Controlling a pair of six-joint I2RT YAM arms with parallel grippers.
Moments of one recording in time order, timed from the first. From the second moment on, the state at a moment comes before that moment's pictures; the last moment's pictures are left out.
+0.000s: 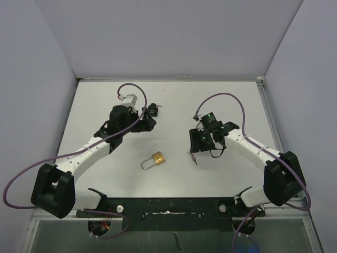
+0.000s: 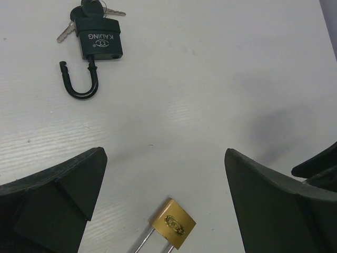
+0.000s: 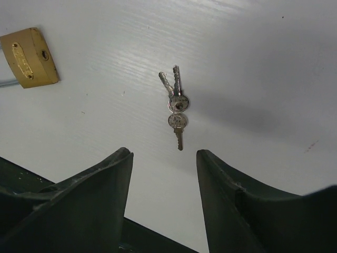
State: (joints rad) left arm -0.44 1.31 0.82 0.02 0.09 -0.48; right arm 0.53 1.40 0.95 -0.66 -0.16 0.30
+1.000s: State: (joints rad) left arm -0.44 1.31 0.81 0.04 0.11 -0.49; right arm 0.54 1.64 1.01 -0.61 -0.16 0.28
